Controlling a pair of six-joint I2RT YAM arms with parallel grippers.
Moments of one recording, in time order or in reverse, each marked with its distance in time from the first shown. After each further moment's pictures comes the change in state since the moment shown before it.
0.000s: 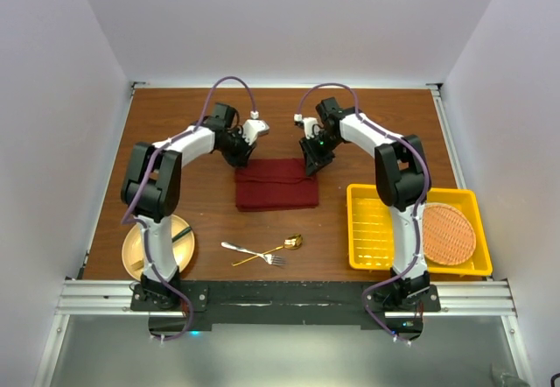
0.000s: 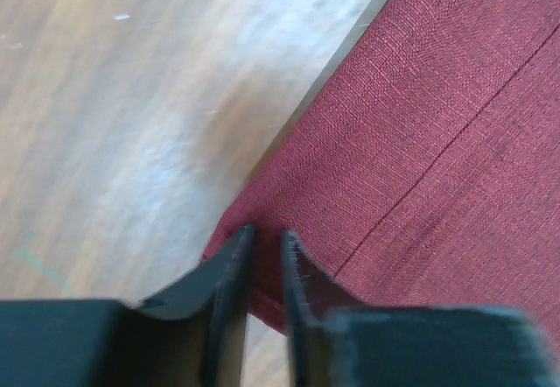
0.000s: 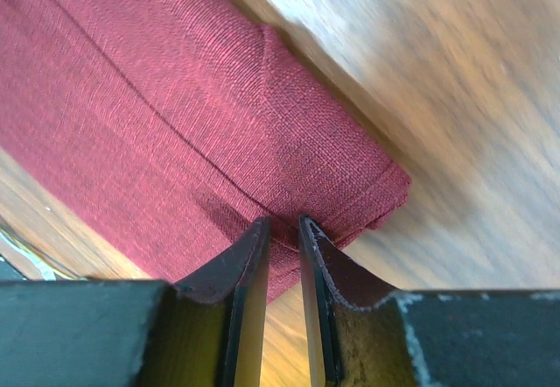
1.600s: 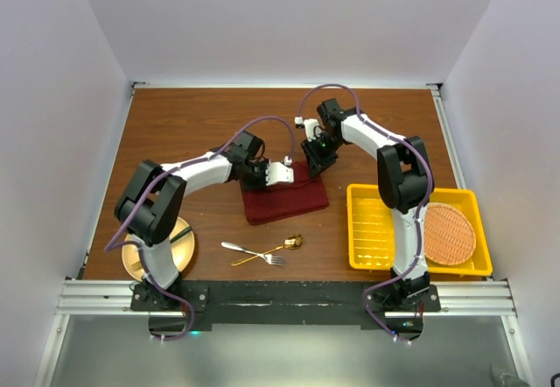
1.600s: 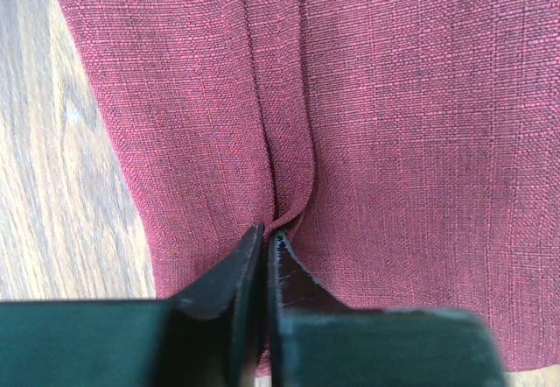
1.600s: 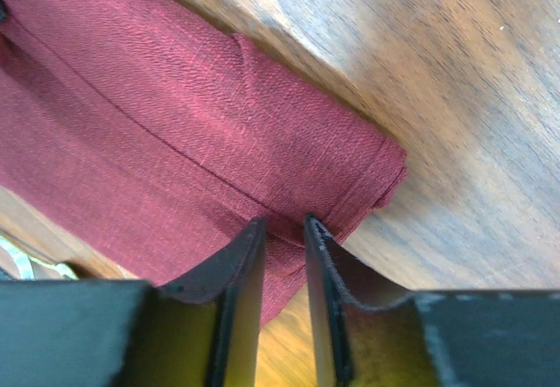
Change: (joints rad) left arm -0.246 -0.189 -0.275 0.086 -0.071 0.415; right arm 0.003 -0.037 -0.027 -0.024 0.039 -0.048
